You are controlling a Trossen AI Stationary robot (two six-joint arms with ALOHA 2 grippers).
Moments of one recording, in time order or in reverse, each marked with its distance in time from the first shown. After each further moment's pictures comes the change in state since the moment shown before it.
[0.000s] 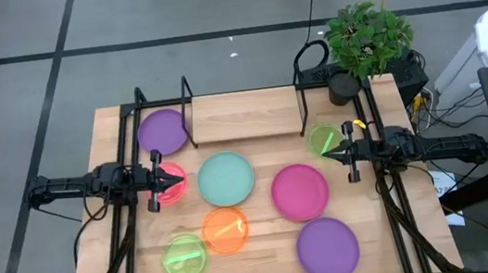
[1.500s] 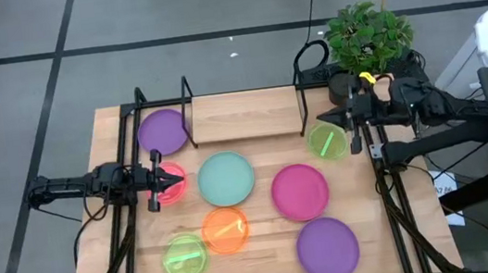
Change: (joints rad) left arm 0.000 0.000 0.000 0.007 -0.002 0.000; right arm 0.001 0.744 1.006 -0.466 0.134 0.055
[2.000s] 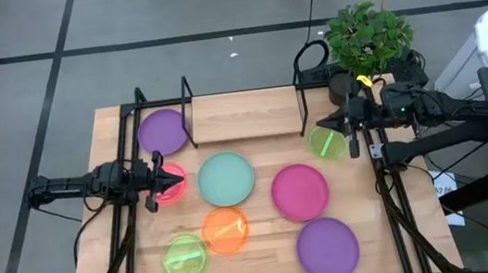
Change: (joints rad) left arm 0.000 0.000 0.001 0.000 0.000 -0.243; right arm 0.000 0.002 -0.025 -0.097 -0.002 0.096
